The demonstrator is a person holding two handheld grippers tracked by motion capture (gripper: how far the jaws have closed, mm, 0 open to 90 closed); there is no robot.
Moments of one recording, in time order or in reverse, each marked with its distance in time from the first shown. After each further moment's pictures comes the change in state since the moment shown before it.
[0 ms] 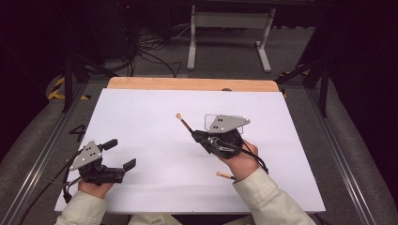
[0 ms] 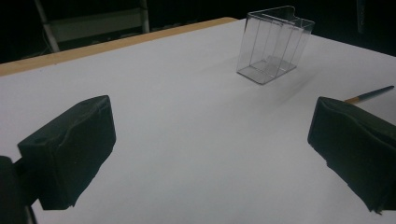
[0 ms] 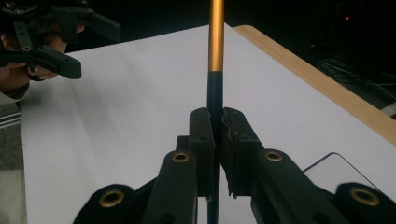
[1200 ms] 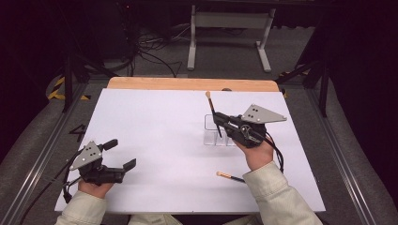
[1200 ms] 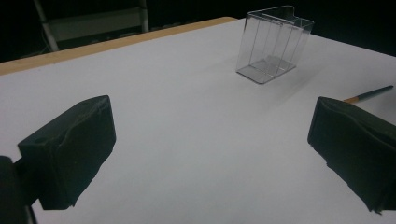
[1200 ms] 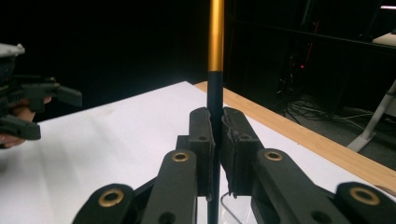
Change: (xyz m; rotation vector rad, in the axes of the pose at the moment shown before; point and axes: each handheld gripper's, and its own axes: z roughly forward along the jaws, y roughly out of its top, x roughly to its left) left arm 0.000 0.000 0.000 0.001 -0.001 -0.002; right arm -0.049 -0.023 -0.034 -0.281 -0.091 0.110
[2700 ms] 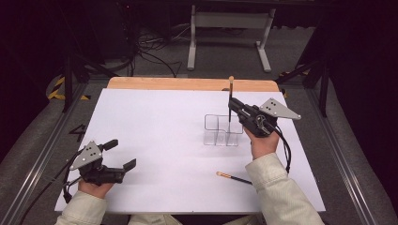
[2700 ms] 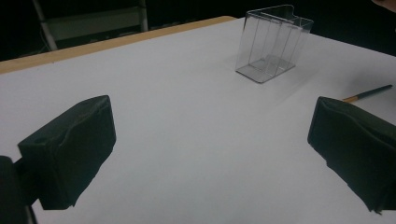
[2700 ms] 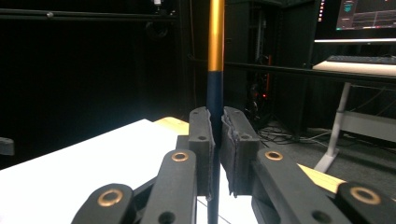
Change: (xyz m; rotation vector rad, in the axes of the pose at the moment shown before) left arm 0.000 0.000 0.001 0.001 -0.004 -0.001; right arm -0.046 -0.020 -0.003 -0.178 -0.142 0.070
